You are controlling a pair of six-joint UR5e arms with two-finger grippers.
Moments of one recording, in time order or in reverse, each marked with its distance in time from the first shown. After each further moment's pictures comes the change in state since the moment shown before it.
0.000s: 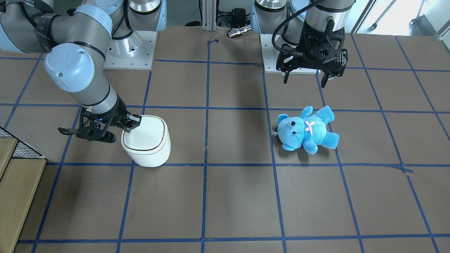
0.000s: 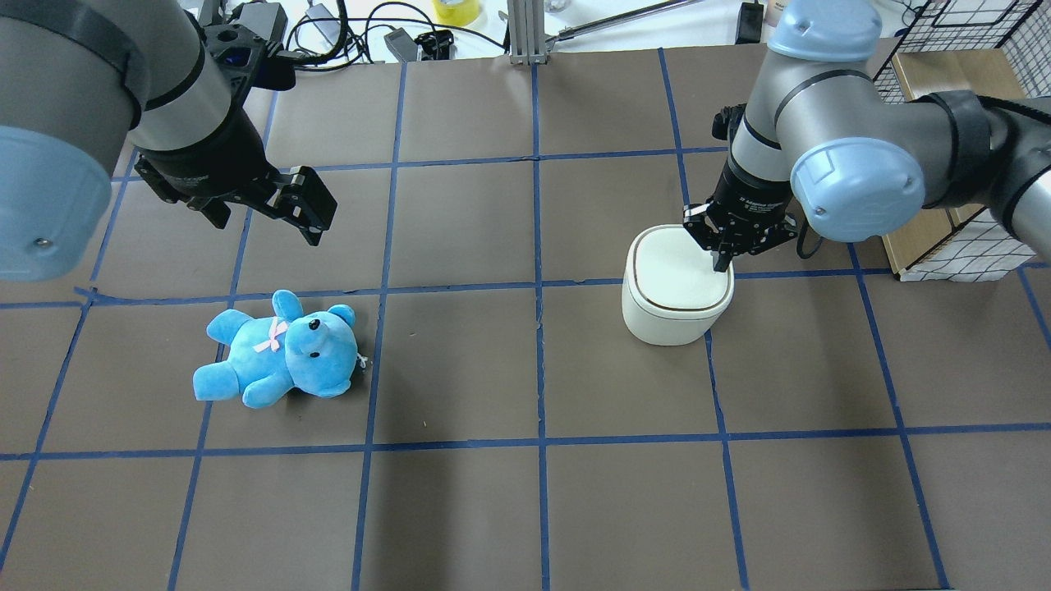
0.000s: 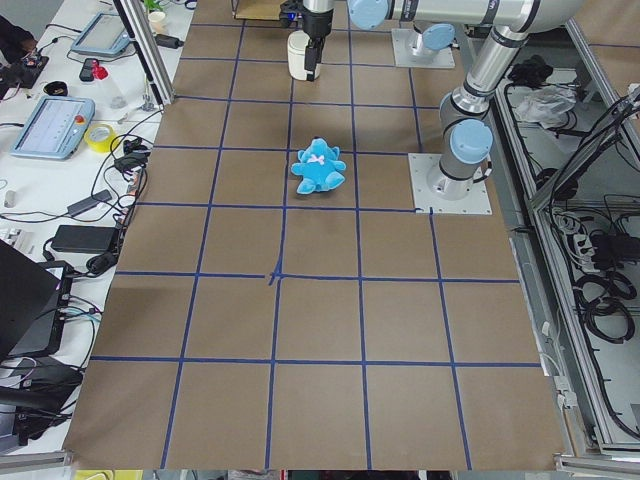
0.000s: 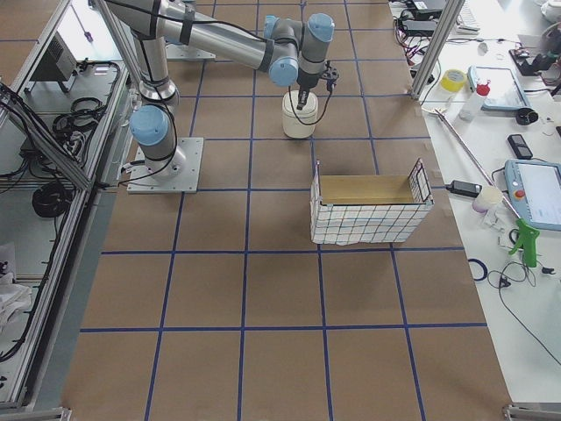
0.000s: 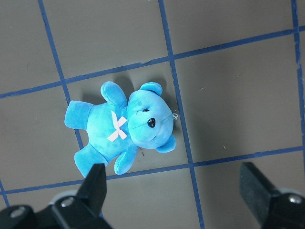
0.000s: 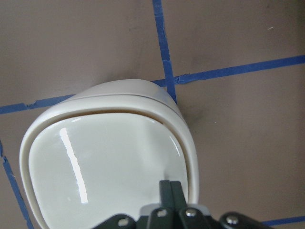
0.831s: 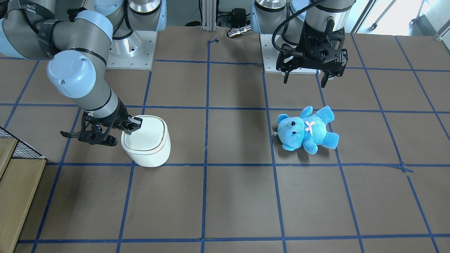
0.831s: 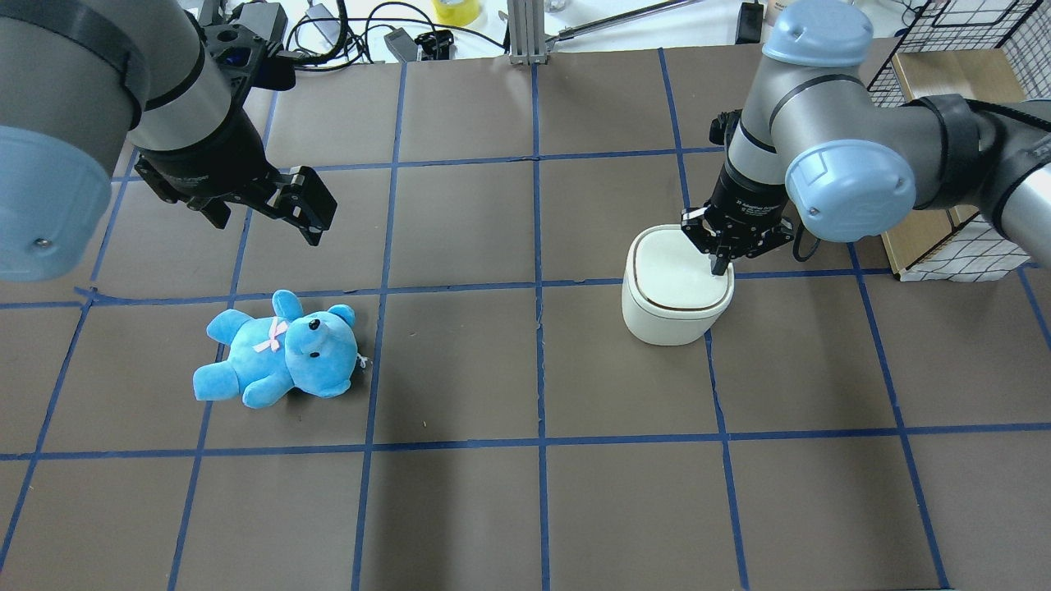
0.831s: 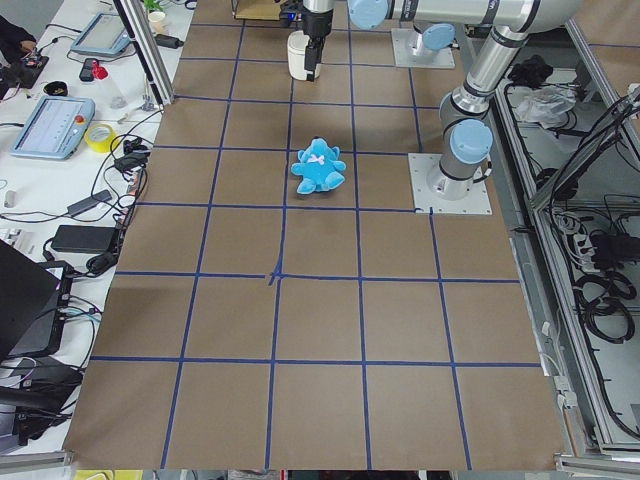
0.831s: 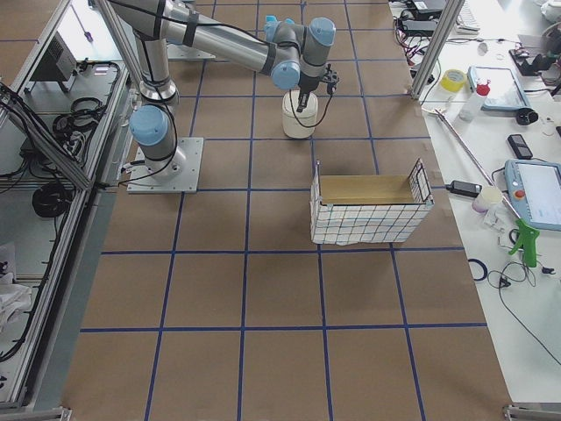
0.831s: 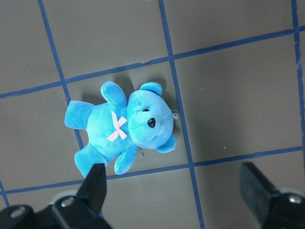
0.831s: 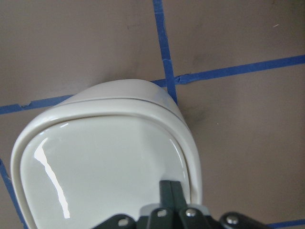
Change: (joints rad) left arm 0.000 0.000 0.000 0.000 0.000 0.000; right arm 0.000 0.025 0.000 -0.007 0.000 0.000
